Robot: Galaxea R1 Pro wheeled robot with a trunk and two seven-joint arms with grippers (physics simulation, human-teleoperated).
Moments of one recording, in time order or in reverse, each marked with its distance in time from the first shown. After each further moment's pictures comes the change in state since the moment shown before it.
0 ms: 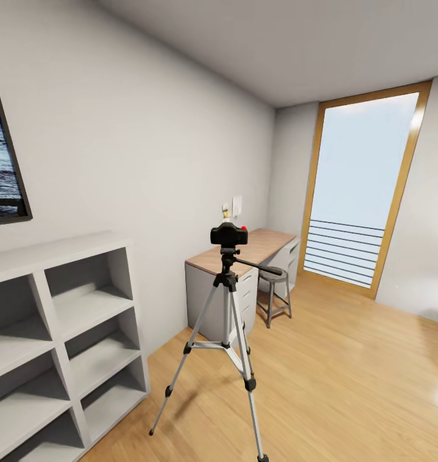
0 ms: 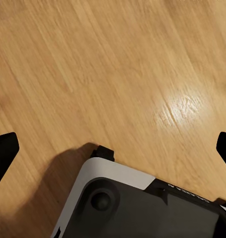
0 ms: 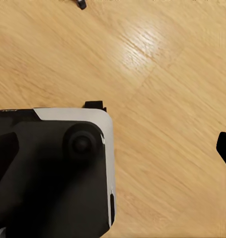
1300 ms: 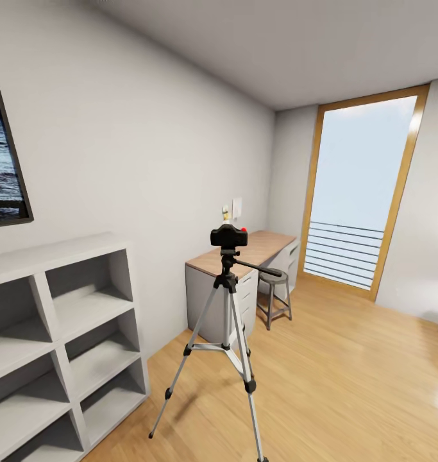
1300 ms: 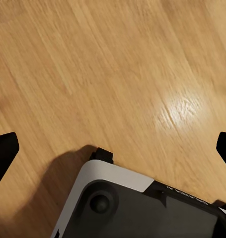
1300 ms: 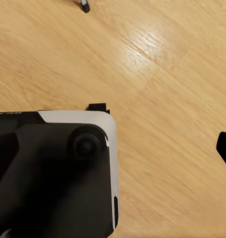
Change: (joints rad) left arm 0.000 0.000 0.000 0.000 0.000 0.000 0.000; right arm 0.000 0.009 0.000 0.000 -0.001 0.001 -0.002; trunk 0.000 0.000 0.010
